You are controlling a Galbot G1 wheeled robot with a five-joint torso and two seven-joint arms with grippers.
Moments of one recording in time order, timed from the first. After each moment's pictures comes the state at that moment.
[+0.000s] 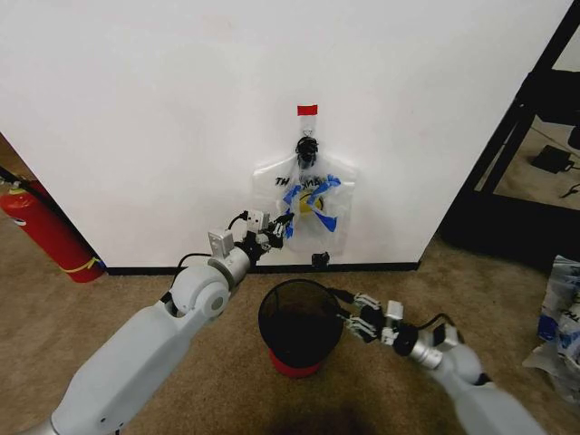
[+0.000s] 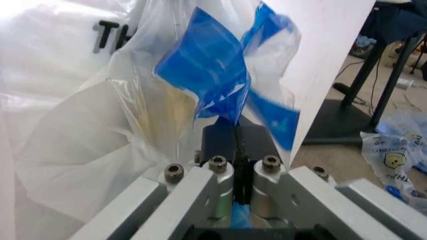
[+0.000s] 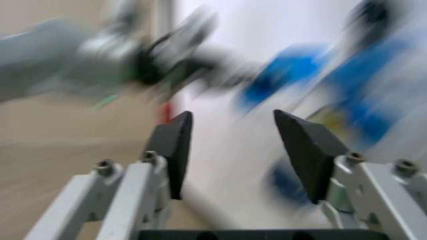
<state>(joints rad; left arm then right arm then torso) 0.74 -1.00 0.05 -1.86 -0.83 0.26 -0.09 -1.14 1.01 0.29 1.60 0.76 0.50 -0.83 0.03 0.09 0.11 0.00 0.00</state>
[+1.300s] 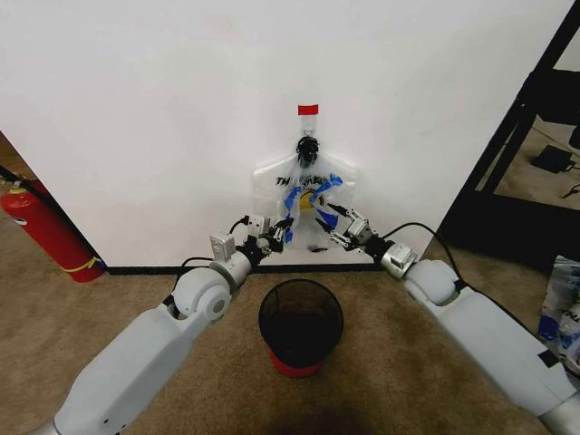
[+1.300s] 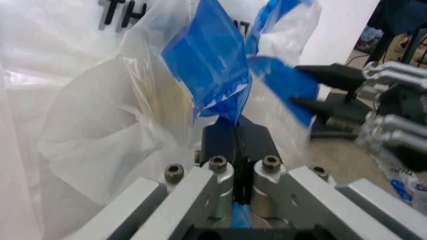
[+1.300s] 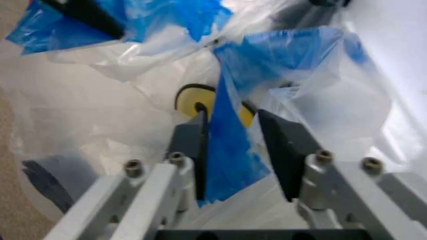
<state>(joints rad) 0.75 -0.99 0.06 -1.84 -0.83 0.25 -0.08 -0.69 0.86 -0.03 1.55 0.25 0.26 -0.29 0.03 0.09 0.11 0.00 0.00</state>
